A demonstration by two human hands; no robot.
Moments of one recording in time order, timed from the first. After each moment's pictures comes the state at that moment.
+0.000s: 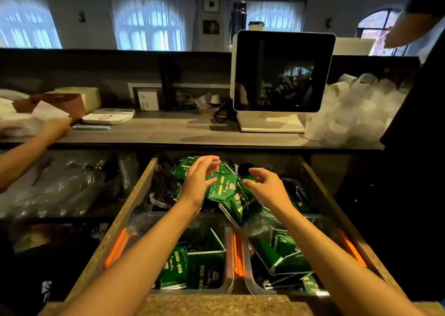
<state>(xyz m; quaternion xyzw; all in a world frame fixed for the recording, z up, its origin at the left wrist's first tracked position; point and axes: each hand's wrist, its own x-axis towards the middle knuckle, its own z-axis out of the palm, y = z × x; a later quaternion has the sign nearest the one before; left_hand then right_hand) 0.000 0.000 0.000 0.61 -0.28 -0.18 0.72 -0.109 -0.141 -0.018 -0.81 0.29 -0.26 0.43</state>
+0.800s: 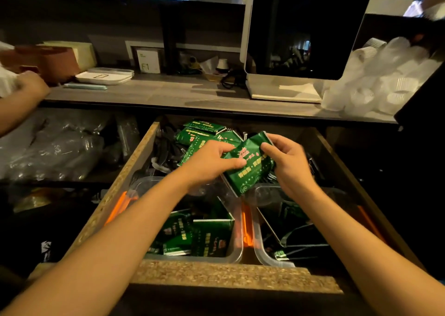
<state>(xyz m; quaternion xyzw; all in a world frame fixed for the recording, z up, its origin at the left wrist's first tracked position) 0.018 0.011 -0.024 0.70 -0.47 -0.23 0.48 -0.112 -0.127 -0.029 -0.67 0.12 -0.36 0.63</state>
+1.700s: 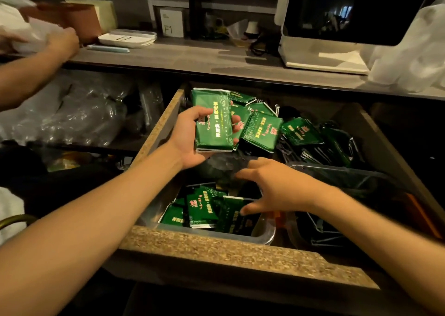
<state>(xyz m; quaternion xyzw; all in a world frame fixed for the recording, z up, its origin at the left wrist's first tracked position) 0.057 0.058 -0.042 0.42 -0.17 -0.43 0.78 -0.101 -0.074 -0.058 -1.00 -0.05 0.05 0.04</state>
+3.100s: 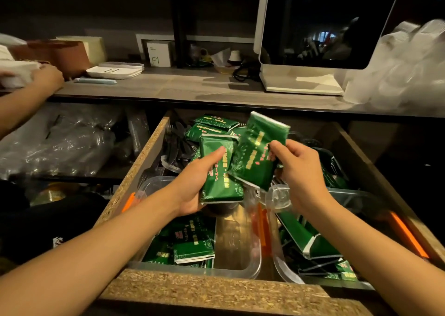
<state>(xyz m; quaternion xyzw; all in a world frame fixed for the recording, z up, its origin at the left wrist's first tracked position) 0.025 0.044 -0.055 0.56 -0.20 -0.45 0.67 -0.103 -0.102 -0.035 -0.66 0.22 -0.37 0.62</state>
